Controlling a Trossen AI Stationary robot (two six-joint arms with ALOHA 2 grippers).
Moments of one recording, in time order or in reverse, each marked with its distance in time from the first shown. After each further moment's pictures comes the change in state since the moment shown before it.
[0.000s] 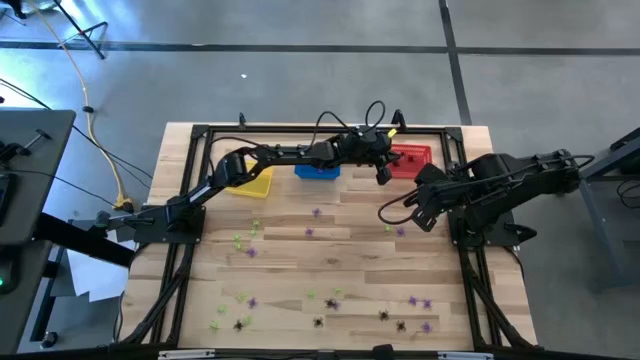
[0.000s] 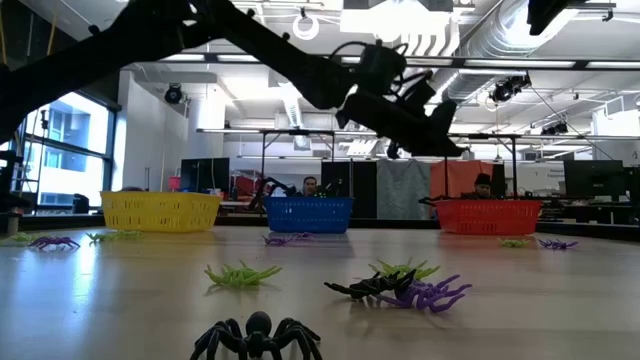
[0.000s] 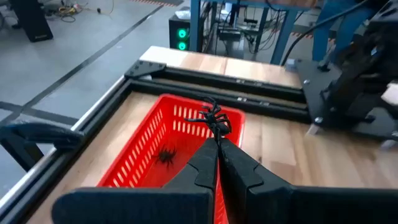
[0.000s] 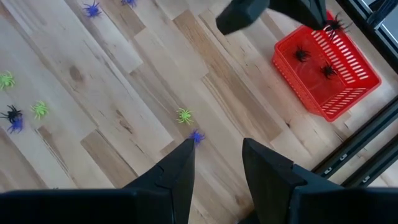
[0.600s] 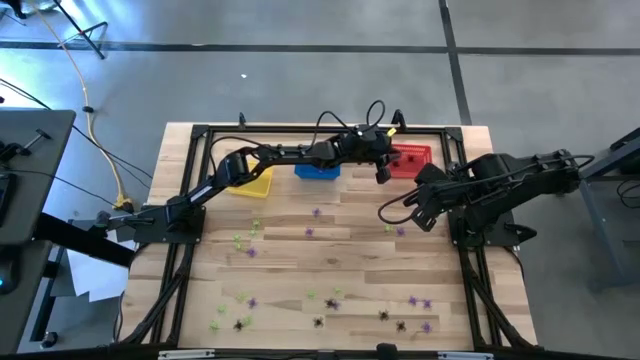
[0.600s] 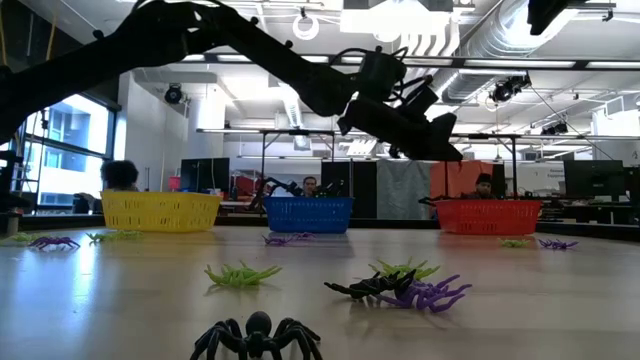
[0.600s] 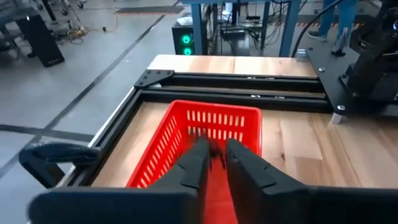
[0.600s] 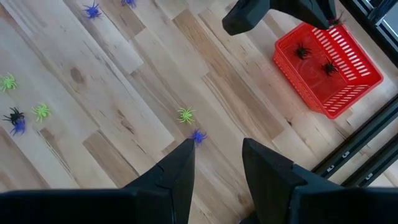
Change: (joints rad) left arm 0.004 0.024 0.016 0.036 -0.008 0.142; right arm 0.000 0.000 0.000 0.000 -0.004 0.016
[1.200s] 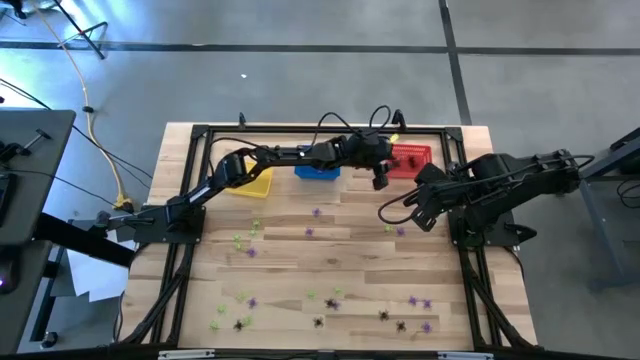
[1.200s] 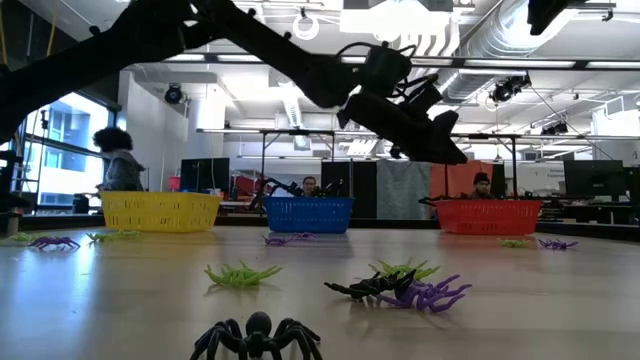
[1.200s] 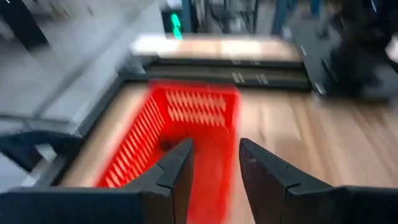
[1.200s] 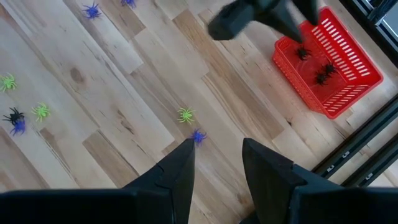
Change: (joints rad) left arm -0.020 -0.037 -0.001 -0.168 0.017 -0.009; right arm 0.000 0.000 0.000 0.000 0.000 0.000
